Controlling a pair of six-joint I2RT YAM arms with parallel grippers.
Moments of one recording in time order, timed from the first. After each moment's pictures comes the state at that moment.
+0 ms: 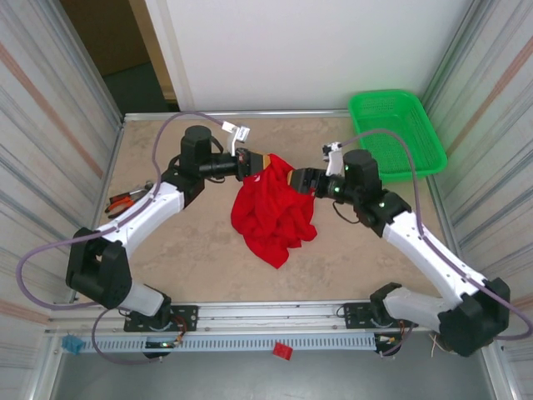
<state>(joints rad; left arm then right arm) -0.47 1.46 1.11 0.11 0.79 -0.44 0.56 1.09 0.95 -0.25 -0.29 0.61</state>
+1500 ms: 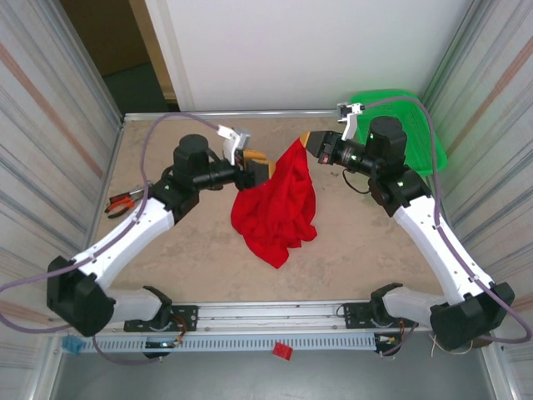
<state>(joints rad) -0.60 1.26 1.09 -0.01 0.55 -0.28 0.40 1.16 1.23 -0.22 -0.53 0.67</state>
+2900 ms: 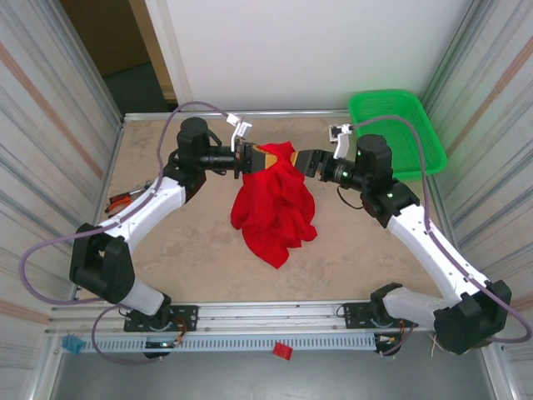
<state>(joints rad) -0.46 1.50 1.17 0.26 1.09 -0.45 0.45 1.13 1.05 -0.19 -0.46 0.65</state>
